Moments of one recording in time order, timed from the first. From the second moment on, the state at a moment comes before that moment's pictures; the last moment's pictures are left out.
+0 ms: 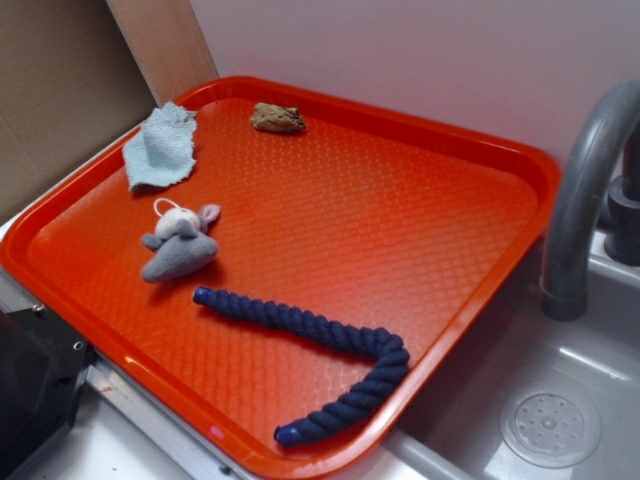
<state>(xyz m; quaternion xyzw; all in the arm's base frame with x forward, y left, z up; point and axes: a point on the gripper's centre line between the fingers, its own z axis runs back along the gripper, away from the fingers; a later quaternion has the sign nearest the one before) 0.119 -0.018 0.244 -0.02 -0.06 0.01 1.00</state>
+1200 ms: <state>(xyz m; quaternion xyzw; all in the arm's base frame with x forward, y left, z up) 0.196 0.073 0.138 -0.03 -0.13 0.30 0.94</state>
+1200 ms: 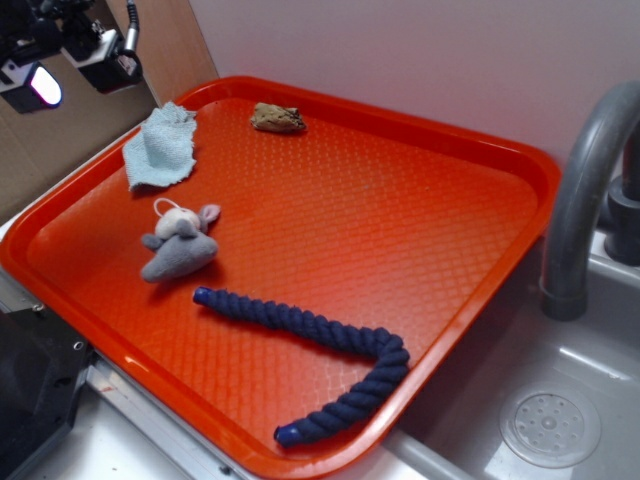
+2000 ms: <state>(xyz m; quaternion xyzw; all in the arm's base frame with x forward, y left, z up) 0.214 0.081 0.103 -0.02 -0.16 0.29 0.94</state>
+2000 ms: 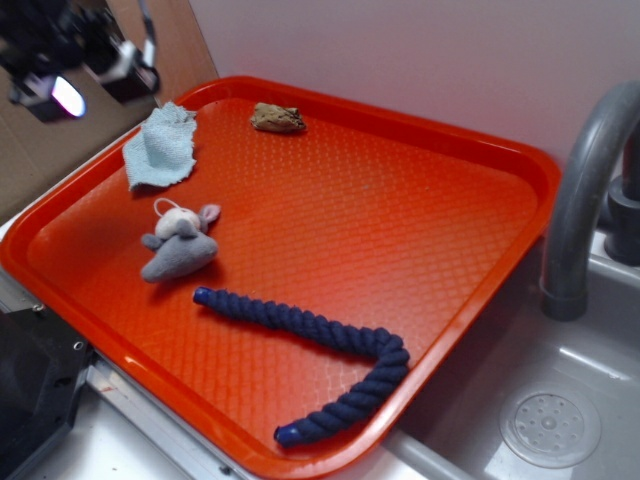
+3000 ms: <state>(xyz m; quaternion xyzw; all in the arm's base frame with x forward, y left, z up) 0.252 0.115 0.029 0.05 -0.17 0.27 0.95</state>
